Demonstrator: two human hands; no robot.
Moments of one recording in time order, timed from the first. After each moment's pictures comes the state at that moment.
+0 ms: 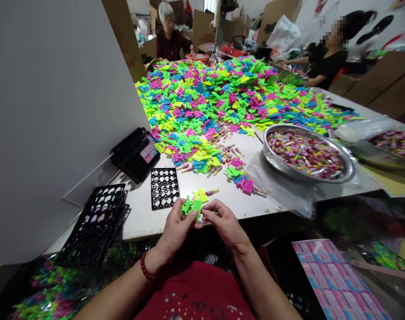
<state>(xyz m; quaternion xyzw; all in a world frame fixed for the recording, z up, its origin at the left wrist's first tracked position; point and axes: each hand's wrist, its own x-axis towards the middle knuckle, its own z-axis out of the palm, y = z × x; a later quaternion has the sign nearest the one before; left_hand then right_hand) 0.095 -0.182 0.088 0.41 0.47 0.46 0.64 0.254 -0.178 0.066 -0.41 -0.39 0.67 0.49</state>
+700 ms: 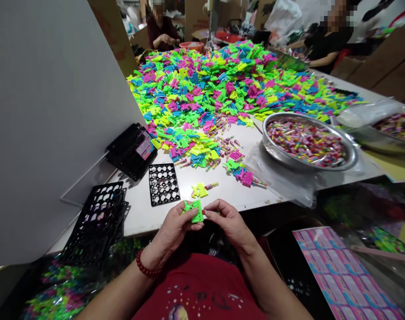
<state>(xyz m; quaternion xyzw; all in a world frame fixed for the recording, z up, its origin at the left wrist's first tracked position) 0.092 -0.182 0.092 0.25 0.43 0.41 0.77 0.263 -0.195 0.072 -0.42 -0.39 0.66 0.49</state>
